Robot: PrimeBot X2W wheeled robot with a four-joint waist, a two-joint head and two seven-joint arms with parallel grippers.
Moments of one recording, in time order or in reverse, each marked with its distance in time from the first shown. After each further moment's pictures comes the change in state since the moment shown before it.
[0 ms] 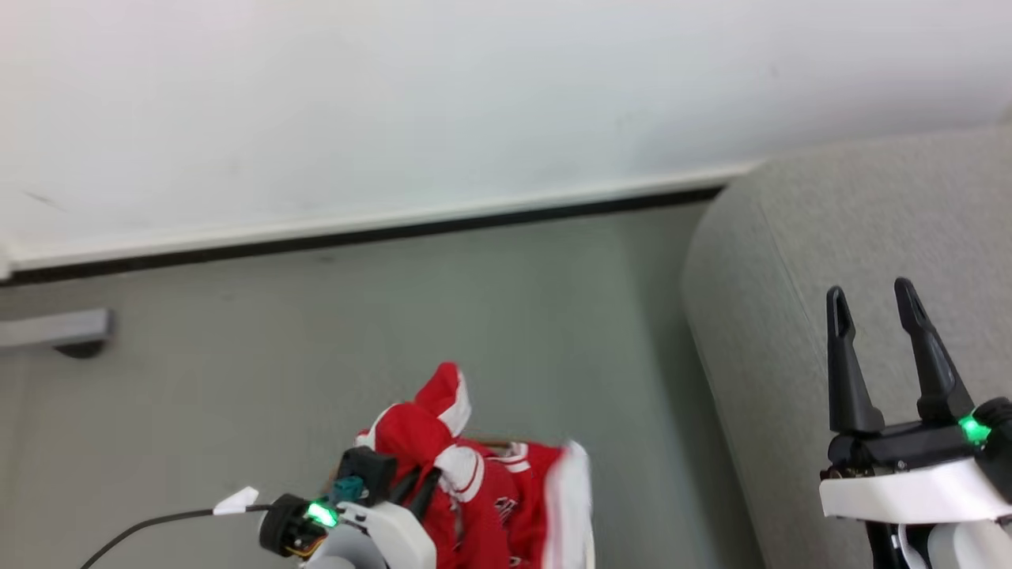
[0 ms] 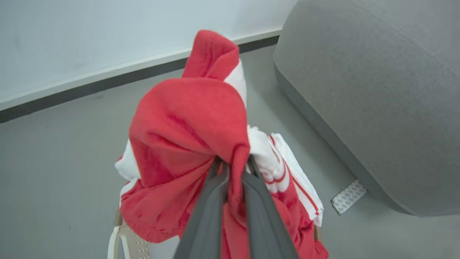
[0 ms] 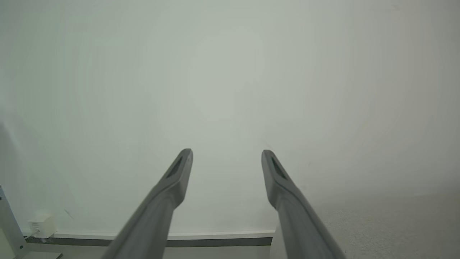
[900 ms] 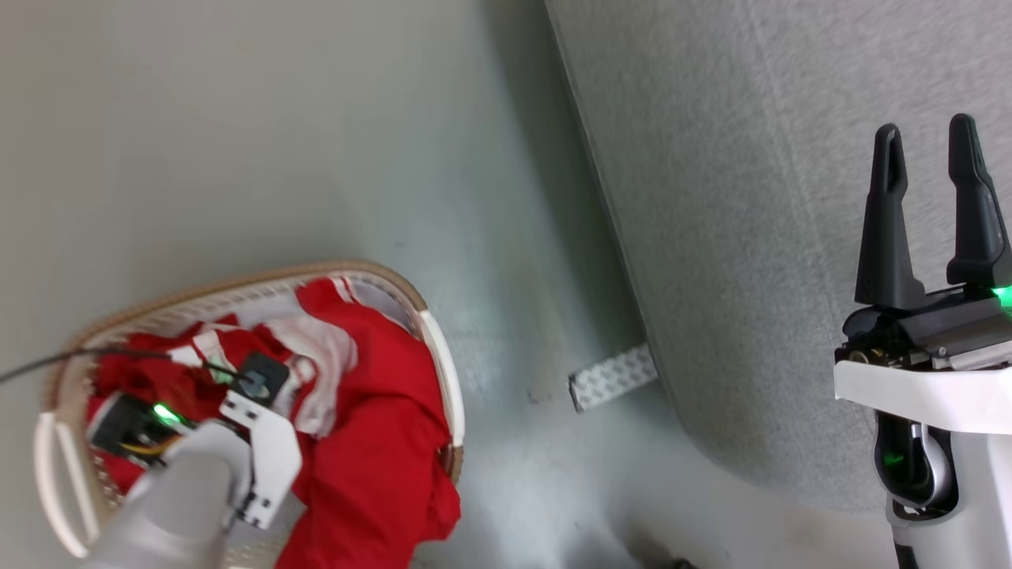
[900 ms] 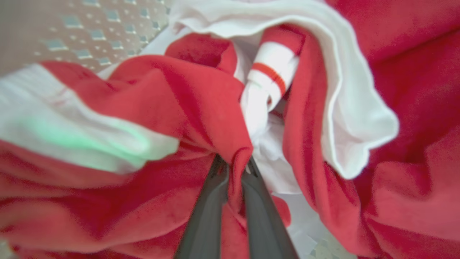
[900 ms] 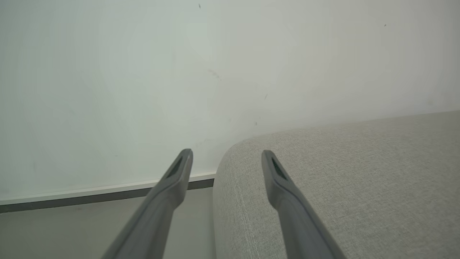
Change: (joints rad) left arm -0.311 0.200 -0.062 0.276 0.260 0.054 0.227; right arm -0.215 0.045 0.002 -0.107 0.097 0.000 0.000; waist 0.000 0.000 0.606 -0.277
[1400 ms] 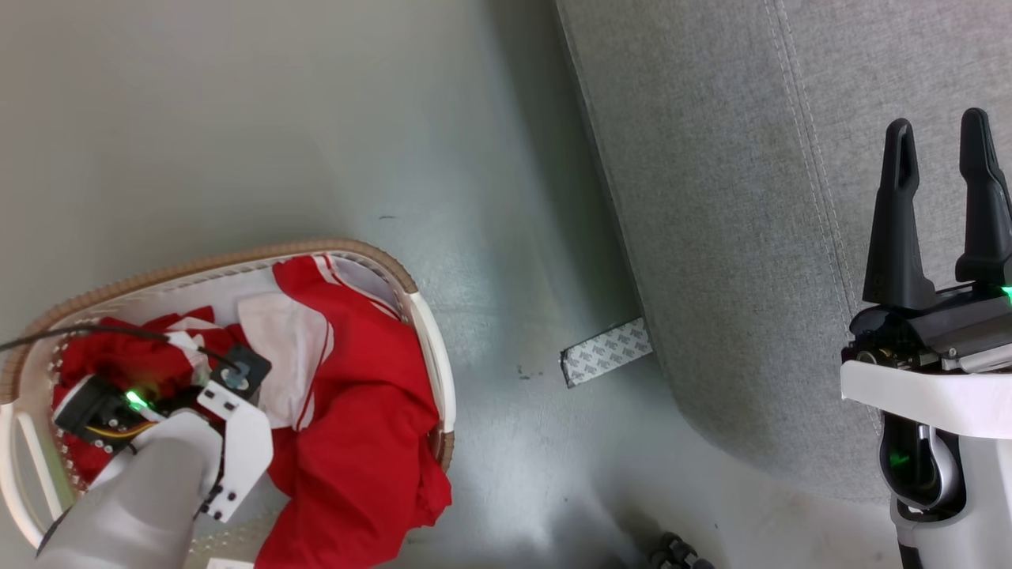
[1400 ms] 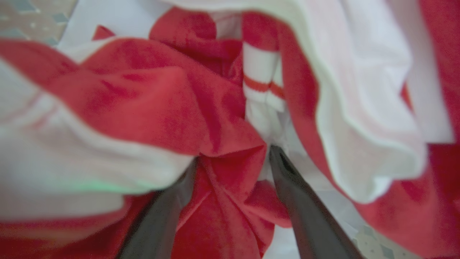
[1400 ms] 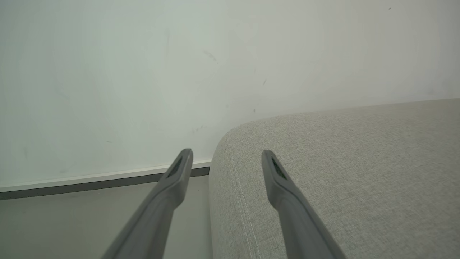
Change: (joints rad) left arm -0.015 0.047 -0.018 -0.013 0.068 -0.010 0.069; right arm 0.003 -0.001 -0.003 -0.028 0.004 0.000 0.000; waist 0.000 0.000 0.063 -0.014
